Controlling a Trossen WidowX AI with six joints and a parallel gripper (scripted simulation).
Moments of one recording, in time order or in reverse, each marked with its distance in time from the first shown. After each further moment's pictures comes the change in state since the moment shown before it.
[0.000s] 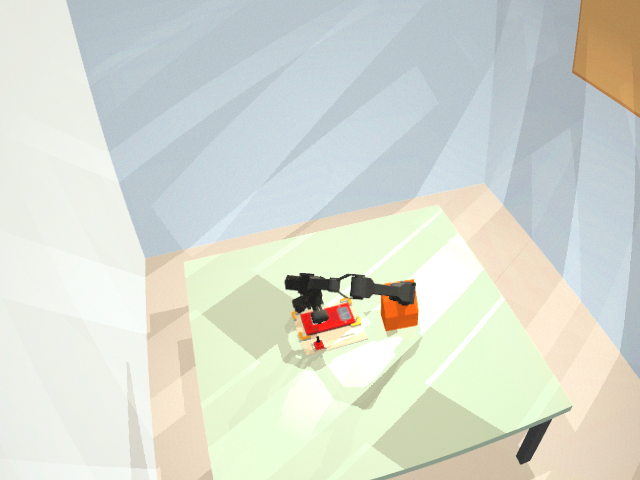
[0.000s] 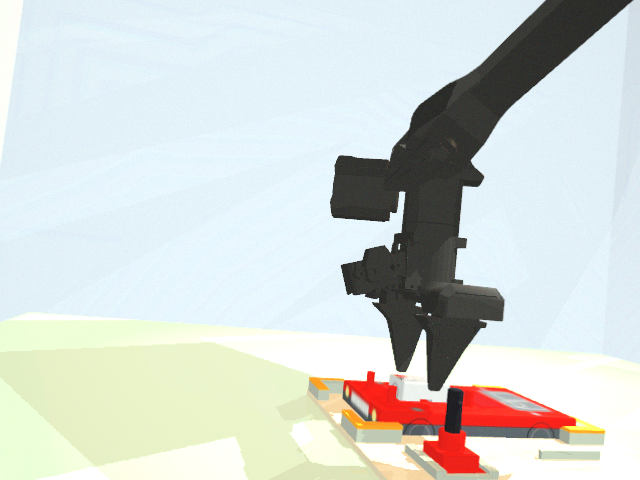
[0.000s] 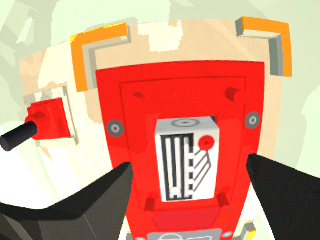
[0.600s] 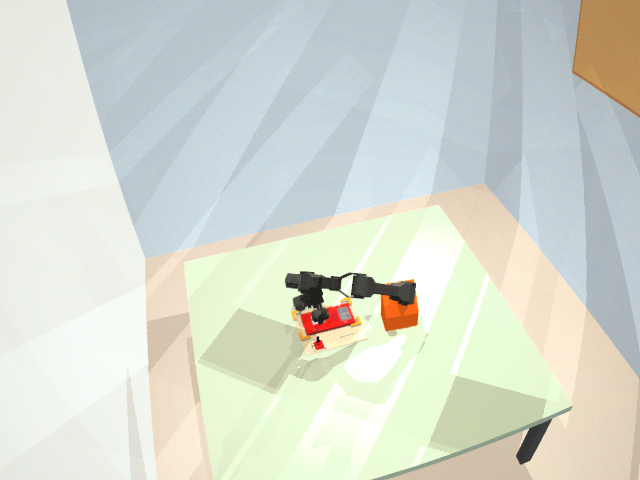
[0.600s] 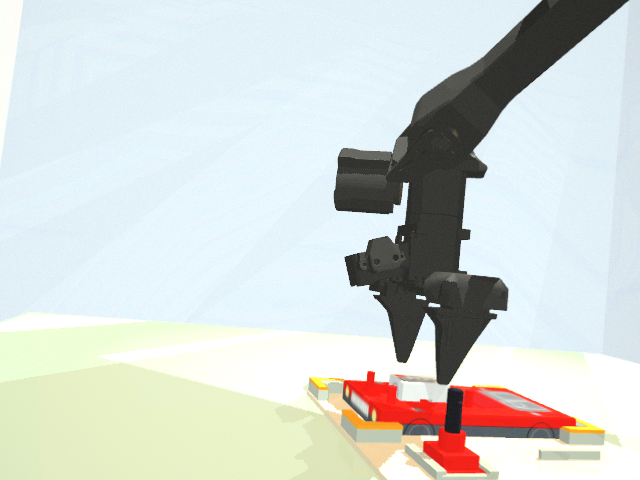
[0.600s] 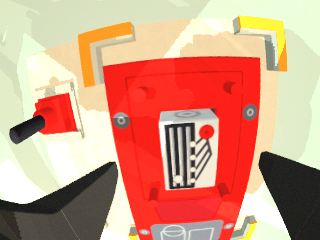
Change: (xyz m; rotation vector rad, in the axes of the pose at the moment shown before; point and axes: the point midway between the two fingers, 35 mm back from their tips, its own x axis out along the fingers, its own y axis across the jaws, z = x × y) arm -0.009 0.002 -0.003 0.009 0.002 0.005
